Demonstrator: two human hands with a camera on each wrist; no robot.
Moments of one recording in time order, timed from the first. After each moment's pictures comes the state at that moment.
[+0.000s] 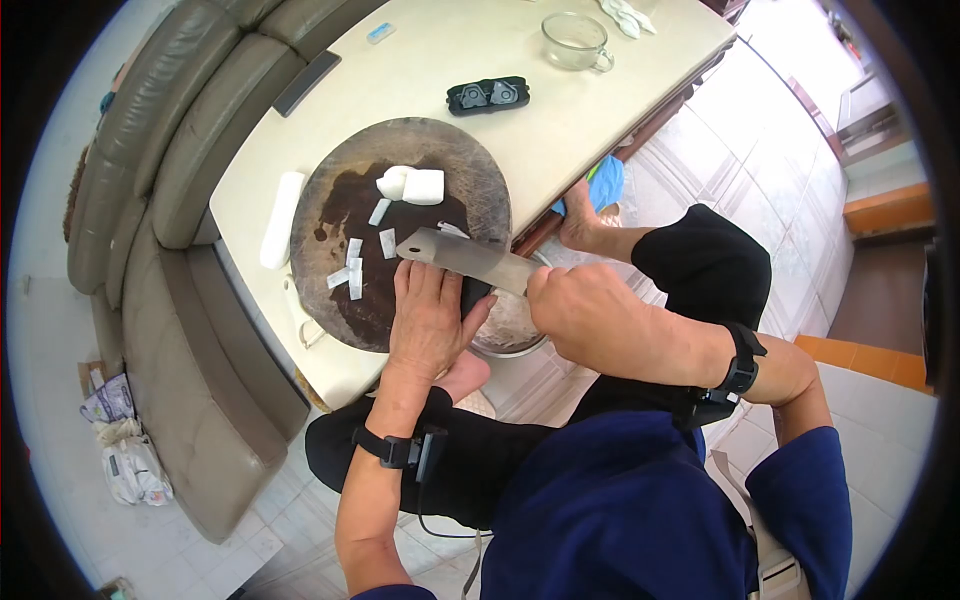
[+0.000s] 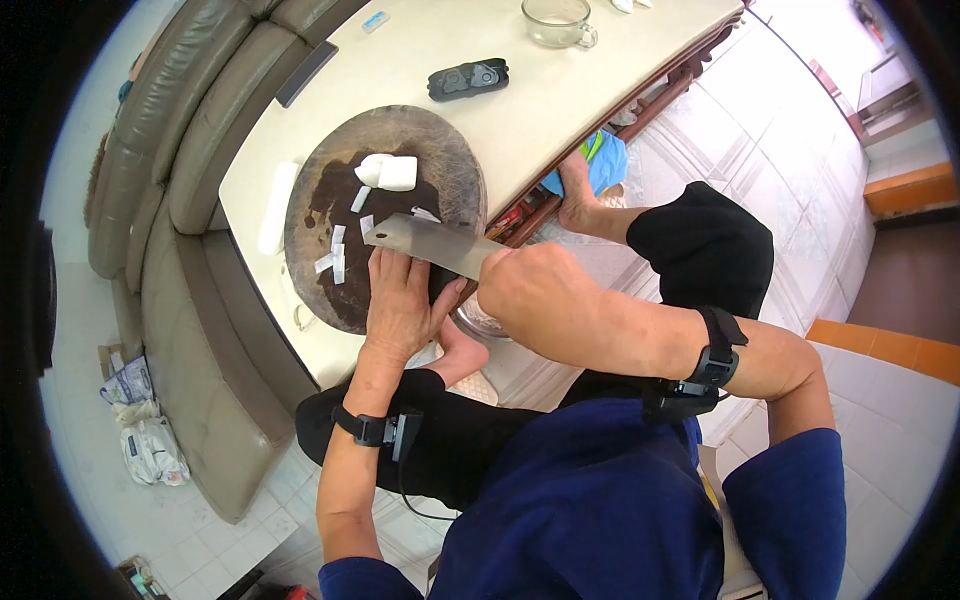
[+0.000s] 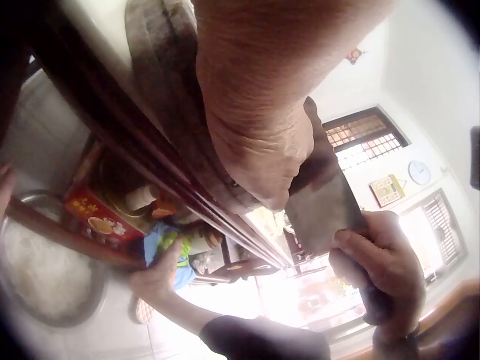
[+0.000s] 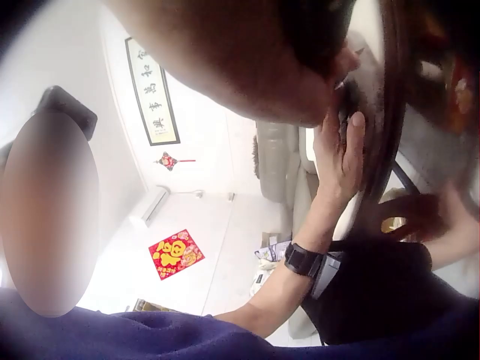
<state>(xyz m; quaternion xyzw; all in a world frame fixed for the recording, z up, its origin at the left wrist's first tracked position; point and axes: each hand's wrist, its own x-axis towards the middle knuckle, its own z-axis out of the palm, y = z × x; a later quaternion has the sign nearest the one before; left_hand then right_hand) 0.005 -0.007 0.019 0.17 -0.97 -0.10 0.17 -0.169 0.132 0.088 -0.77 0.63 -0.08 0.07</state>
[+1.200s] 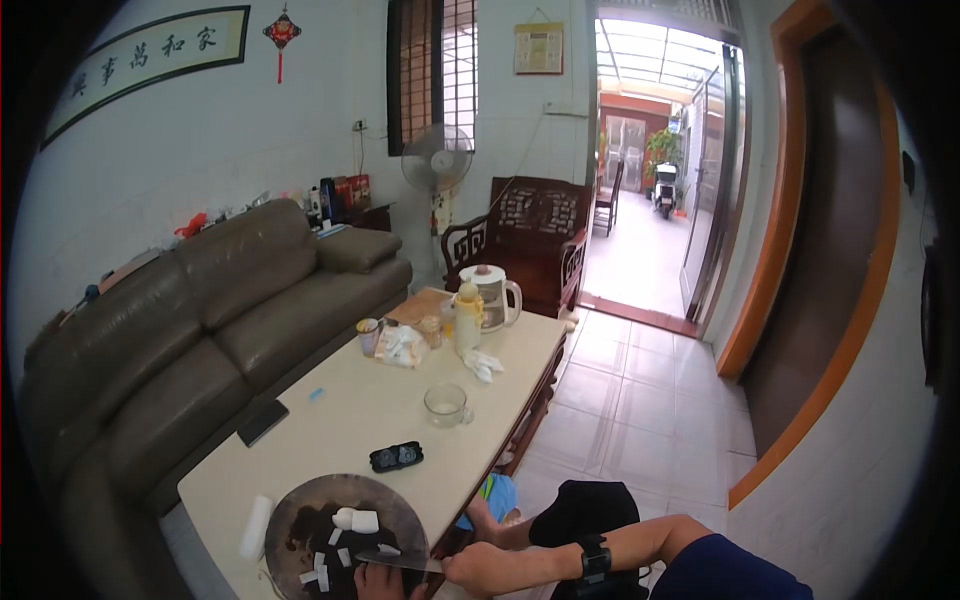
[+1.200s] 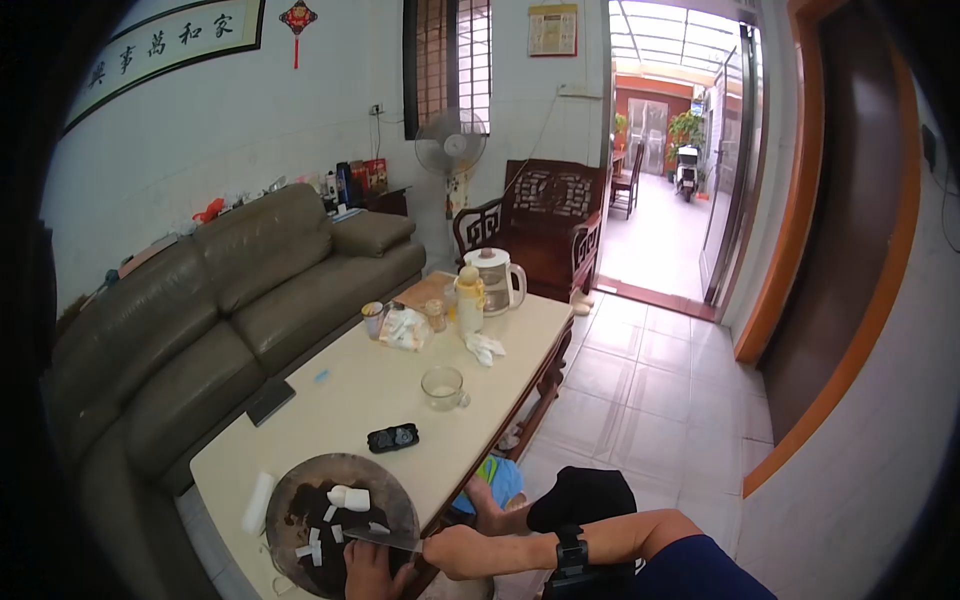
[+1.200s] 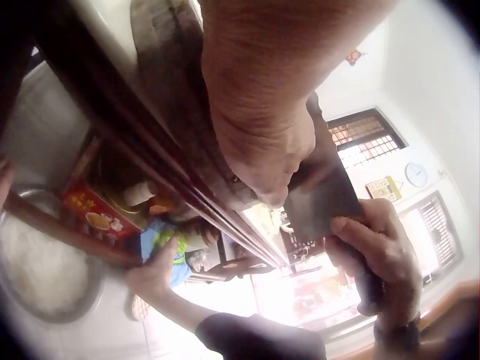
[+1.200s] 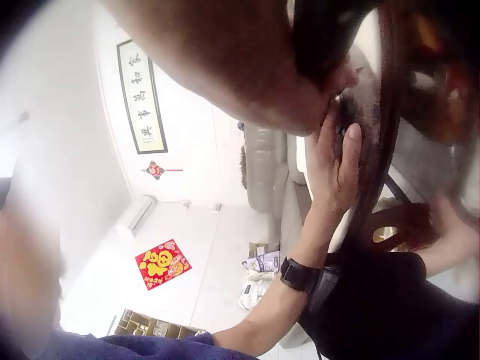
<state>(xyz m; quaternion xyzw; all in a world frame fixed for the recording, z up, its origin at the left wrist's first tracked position) 0.014 -0.009 0.005 0.14 -0.96 -0.09 0.23 -0.167 0.115 0.049 -0.72 0.67 -0.06 0.15</state>
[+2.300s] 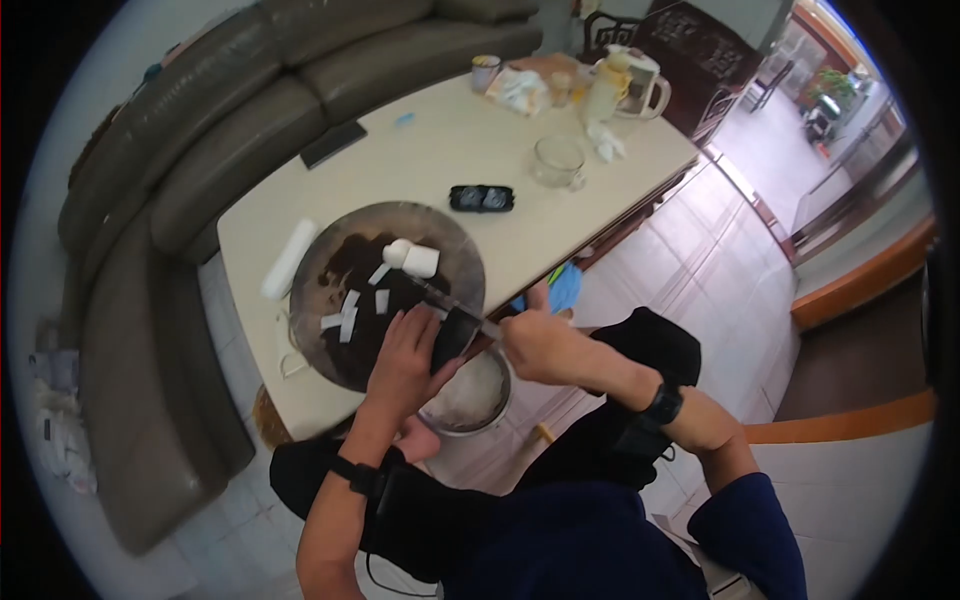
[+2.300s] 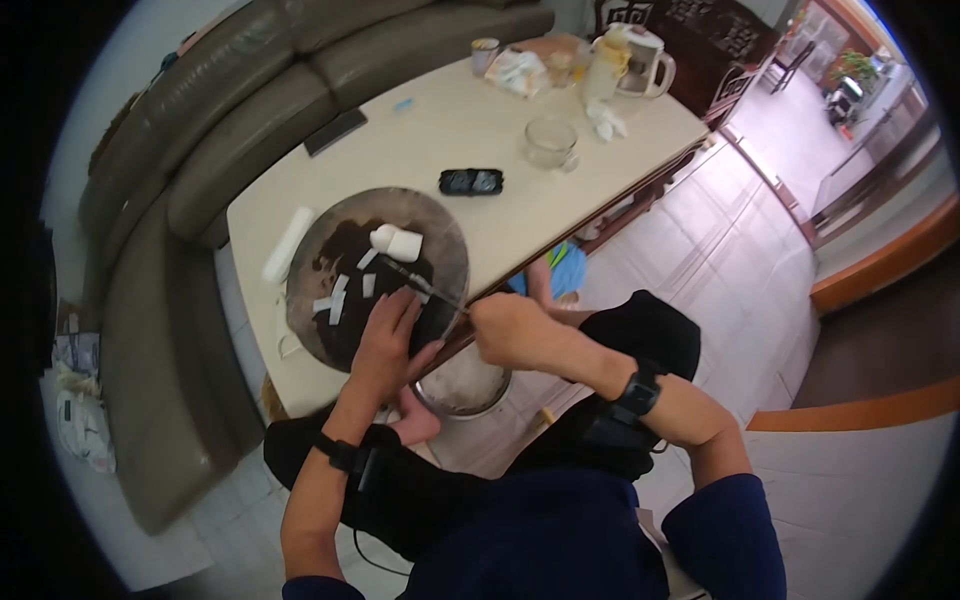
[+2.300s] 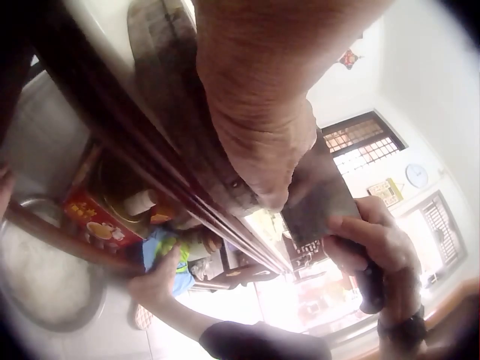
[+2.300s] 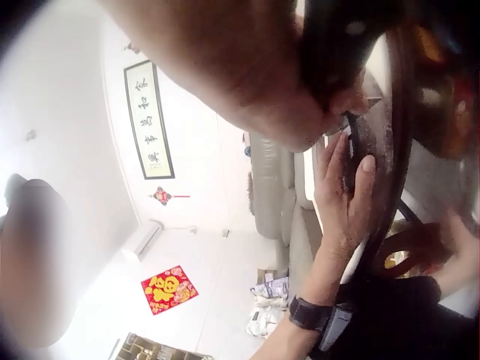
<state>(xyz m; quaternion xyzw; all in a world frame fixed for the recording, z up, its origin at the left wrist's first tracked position) 0.015 -0.008 0.014 0.16 -0.95 -0.14 0.24 -0.185 0.109 0.077 -0.68 0.70 -0.14 0.19</state>
